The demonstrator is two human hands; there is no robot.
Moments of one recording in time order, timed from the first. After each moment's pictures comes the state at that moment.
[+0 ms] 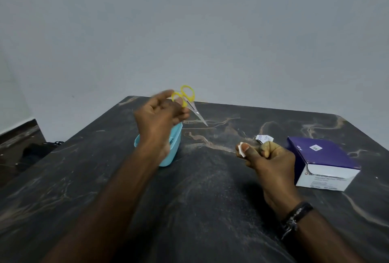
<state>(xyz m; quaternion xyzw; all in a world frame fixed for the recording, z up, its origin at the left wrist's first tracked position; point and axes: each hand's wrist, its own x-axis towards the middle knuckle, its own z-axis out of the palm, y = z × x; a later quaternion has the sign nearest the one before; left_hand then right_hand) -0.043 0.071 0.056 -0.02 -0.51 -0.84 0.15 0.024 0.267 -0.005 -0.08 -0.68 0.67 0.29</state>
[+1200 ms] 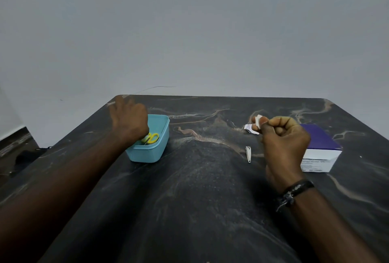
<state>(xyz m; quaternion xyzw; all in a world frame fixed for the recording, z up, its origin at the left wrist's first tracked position) -0.102 0.032 0.041 0.00 -0.99 0.08 0.15 0.019 0.296 0.013 -0.12 -0.58 0.68 0.43</state>
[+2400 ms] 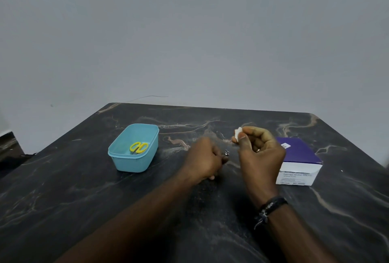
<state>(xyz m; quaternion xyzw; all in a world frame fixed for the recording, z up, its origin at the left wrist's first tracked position) -0.031 0.184 0.002 -0.18 -0.86 -0.47 -0.05 0.021 0.285 0.009 -0.08 -0.62 0.65 0.44</state>
